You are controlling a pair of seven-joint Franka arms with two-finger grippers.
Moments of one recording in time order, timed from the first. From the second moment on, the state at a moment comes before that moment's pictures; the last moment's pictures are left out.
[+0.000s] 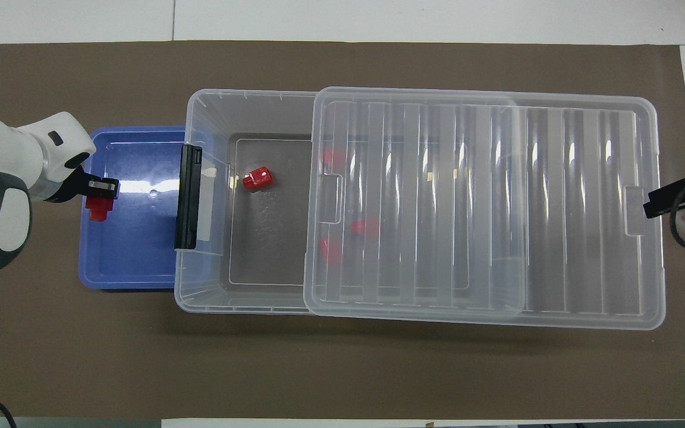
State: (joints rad) left arm 0.00 0.18 -0.06 -2.02 -0.02 2.20 0.04; right arm 0.06 0.00 -0.17 -1.67 -0.03 1.51 -0.18
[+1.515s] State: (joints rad) left arm 0.01 0.02 -0.07 -1.85 -0.06 1.94 -0.07; right arm 0.06 0.00 -0.18 -1.67 -0.03 1.51 -0.18
